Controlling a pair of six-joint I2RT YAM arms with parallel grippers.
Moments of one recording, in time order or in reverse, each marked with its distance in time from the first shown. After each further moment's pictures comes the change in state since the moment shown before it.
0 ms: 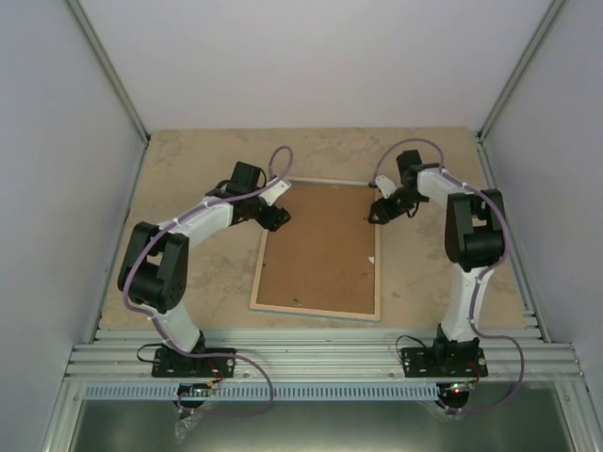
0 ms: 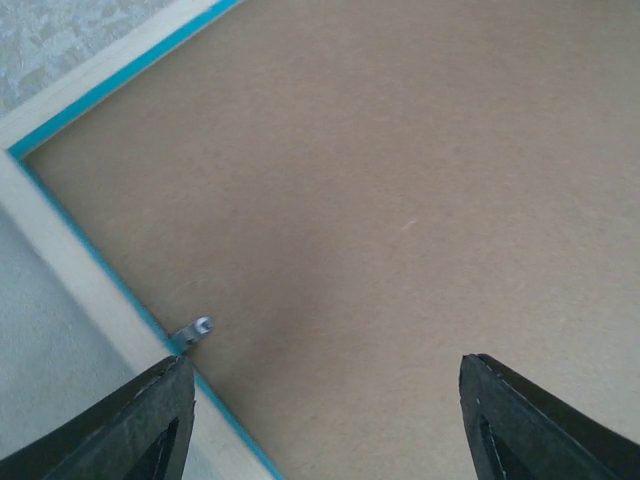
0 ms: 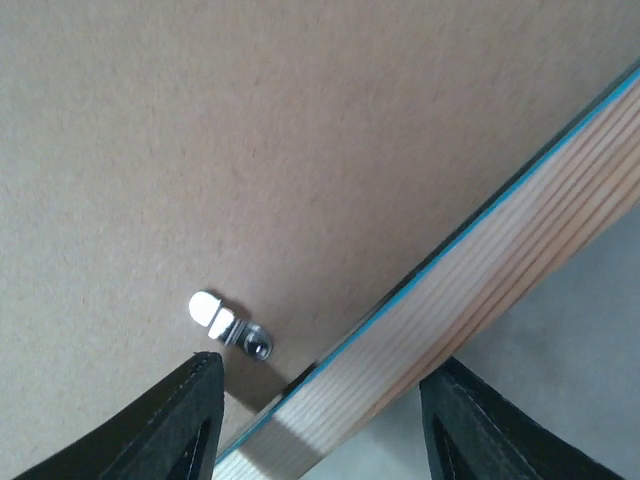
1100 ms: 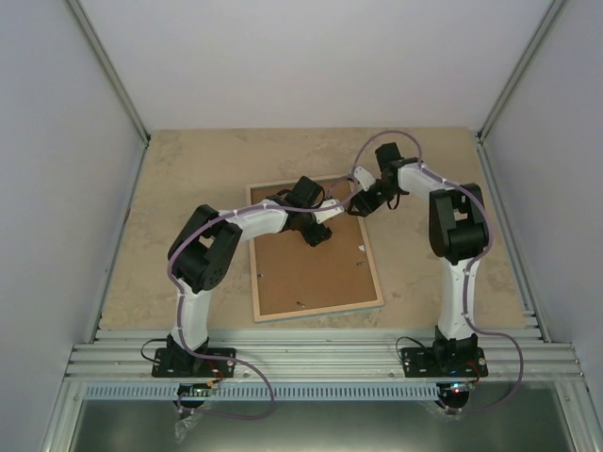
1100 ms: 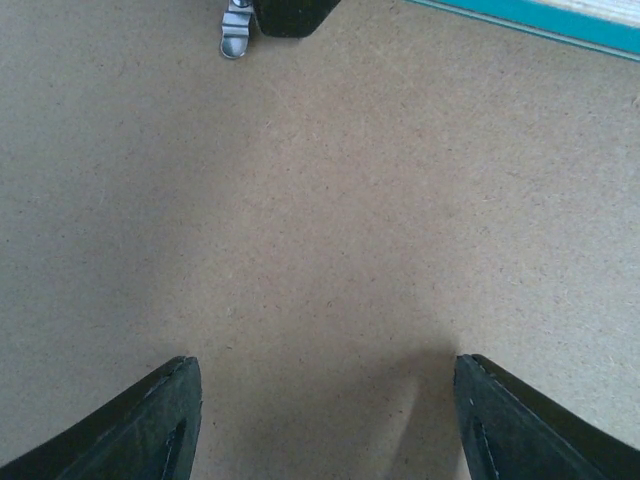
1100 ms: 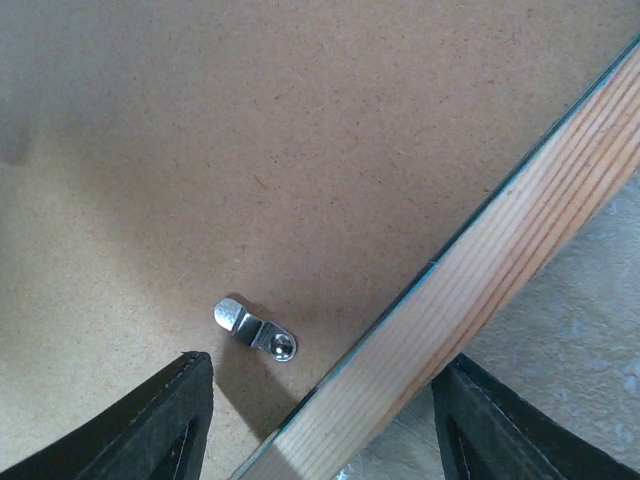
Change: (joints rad) left arm -0.292 0.289 0.193 0.016 -0.153 0.059; right arm 0.097 0.152 0.200 0.061 -0.086 -0.064
